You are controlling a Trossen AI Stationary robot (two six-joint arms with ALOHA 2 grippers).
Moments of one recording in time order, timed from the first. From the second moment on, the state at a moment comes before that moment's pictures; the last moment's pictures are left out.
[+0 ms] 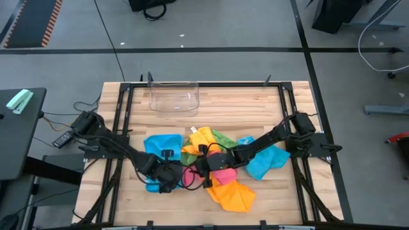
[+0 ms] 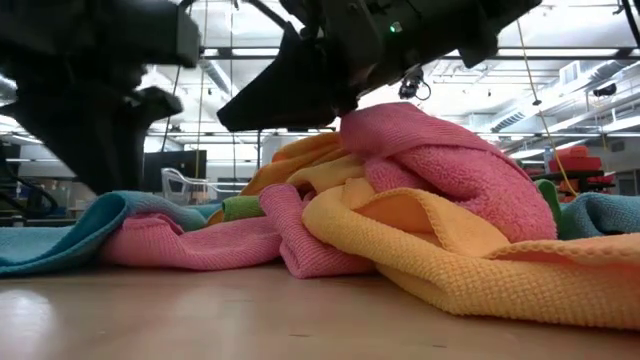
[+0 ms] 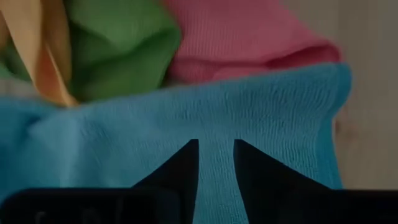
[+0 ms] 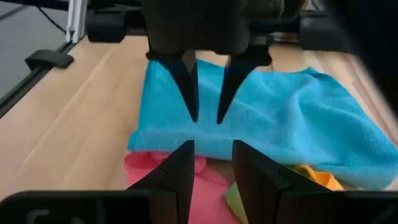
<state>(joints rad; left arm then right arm) -0.55 1.66 1.00 -0.65 -0.28 -0.47 0.31 1.99 1.16 0.35 0.22 0.01</state>
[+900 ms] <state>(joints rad) -0.90 1.62 0.85 -0.53 -0.07 -0.67 0.17 1.99 1.43 0.13 0.11 -0.07</state>
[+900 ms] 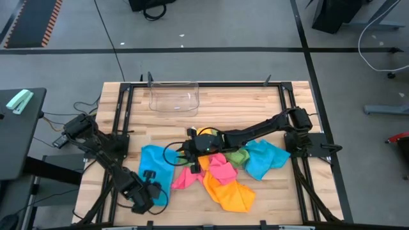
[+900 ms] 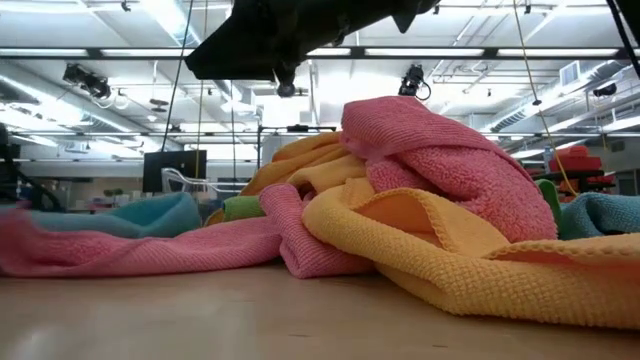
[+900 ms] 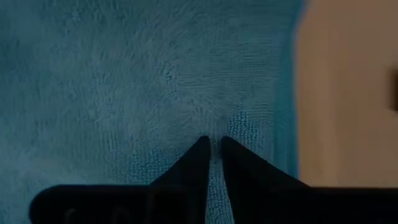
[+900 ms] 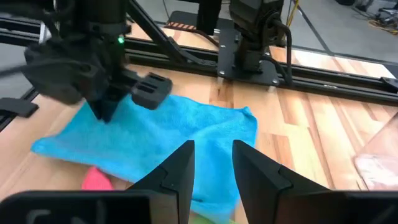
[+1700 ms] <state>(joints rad) -0.88 1.71 0.90 -0.48 -0.24 -0.60 0.18 2.30 1.71 0.00 0.12 -0.10</state>
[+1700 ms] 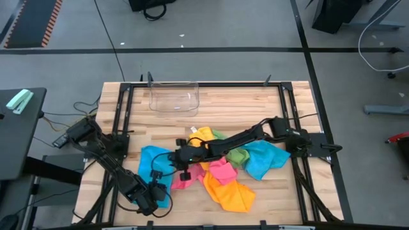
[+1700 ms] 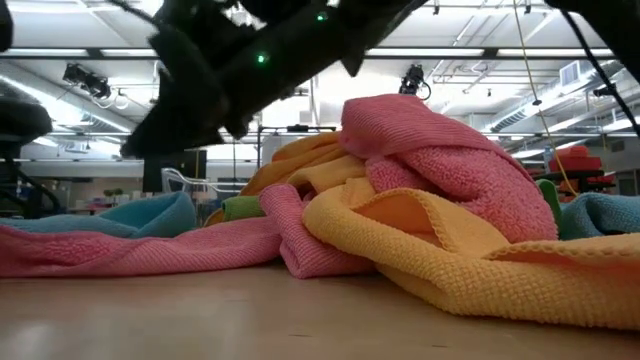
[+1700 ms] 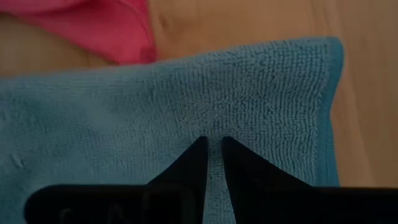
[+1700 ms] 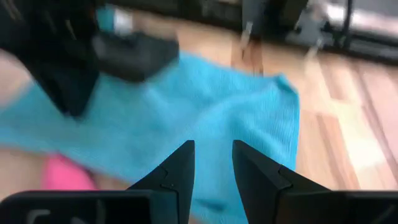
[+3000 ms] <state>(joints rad) -0.99 1.71 0.89 -0.56 -0.15 -0.81 0.13 2.29 1.82 -0.34 0.08 -0.35</state>
